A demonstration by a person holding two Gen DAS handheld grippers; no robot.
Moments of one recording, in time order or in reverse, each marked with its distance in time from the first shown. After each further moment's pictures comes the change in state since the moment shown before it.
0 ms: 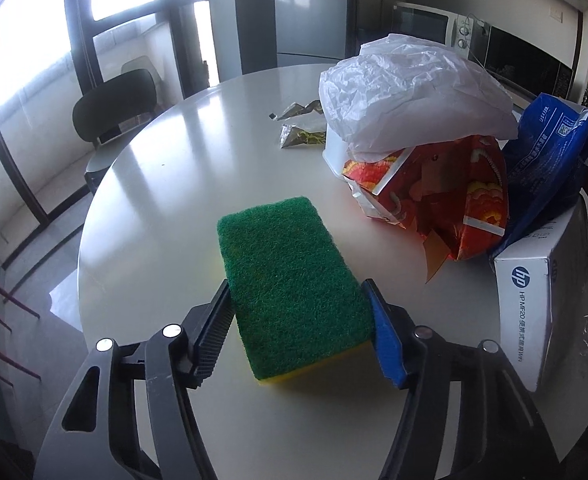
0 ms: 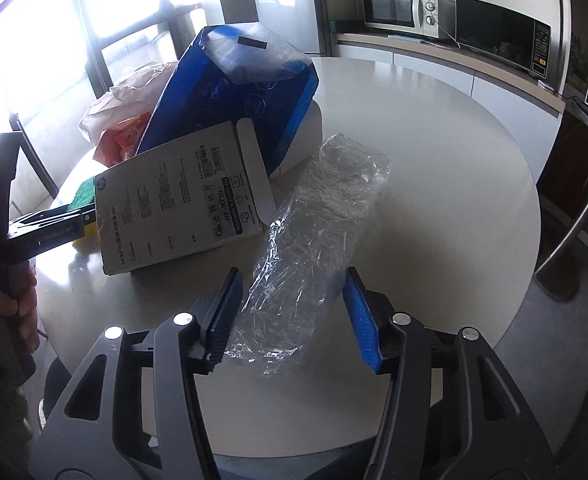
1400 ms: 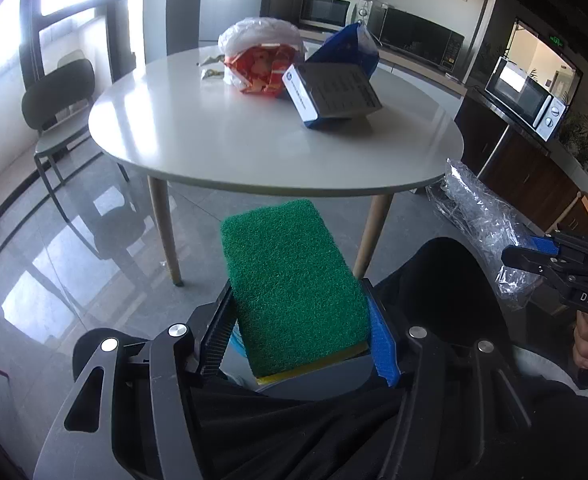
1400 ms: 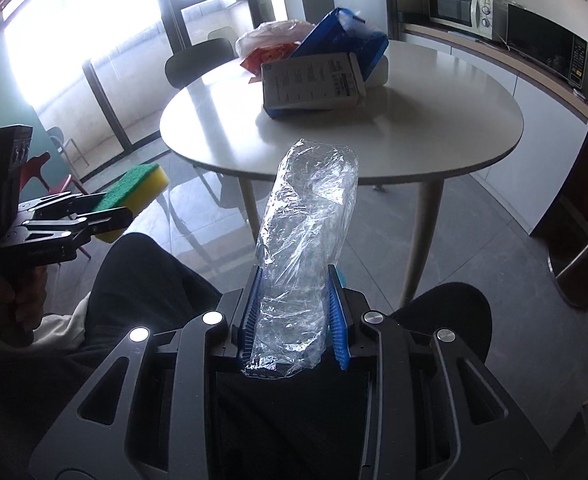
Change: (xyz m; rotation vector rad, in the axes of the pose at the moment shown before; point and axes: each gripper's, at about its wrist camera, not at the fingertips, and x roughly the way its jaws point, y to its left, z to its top) left arm -0.143 -0.014 -0.155 0.095 0.068 -0.313; right arm -0.144 0.019 -0.139 -0.171 0.122 0.191
